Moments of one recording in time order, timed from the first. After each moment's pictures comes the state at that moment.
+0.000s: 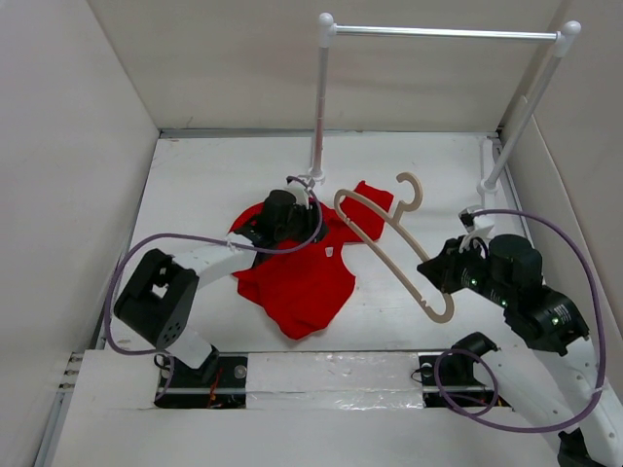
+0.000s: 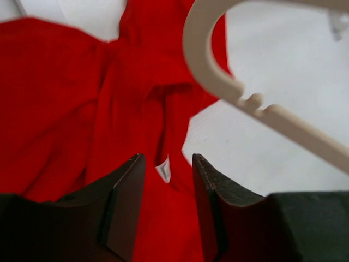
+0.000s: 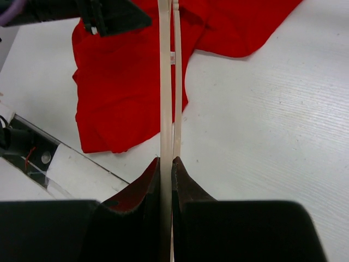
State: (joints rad) left arm -0.62 1.51 0.84 0.17 0.15 -0.45; right arm 0.48 0.55 0.93 -0.84 -0.16 0.34
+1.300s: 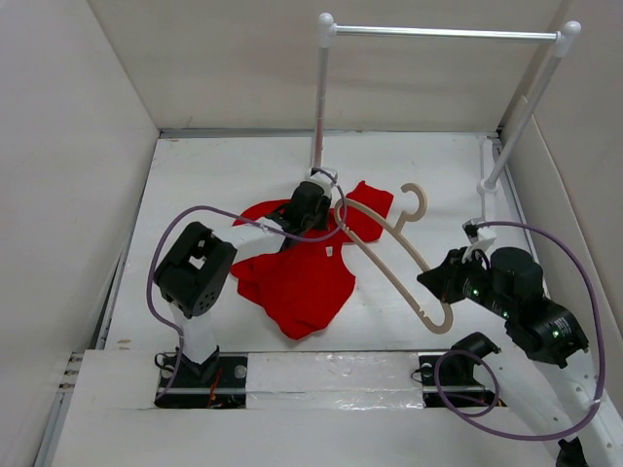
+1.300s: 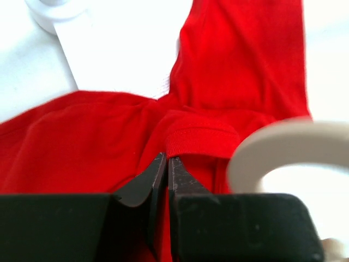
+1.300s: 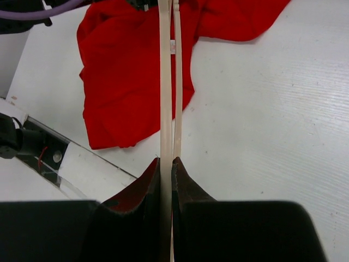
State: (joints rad) left arm -0.68 1.82 1.07 0.17 -0.13 -0.23; right arm 0.48 0.46 0.85 -0.84 -0.17 0.42
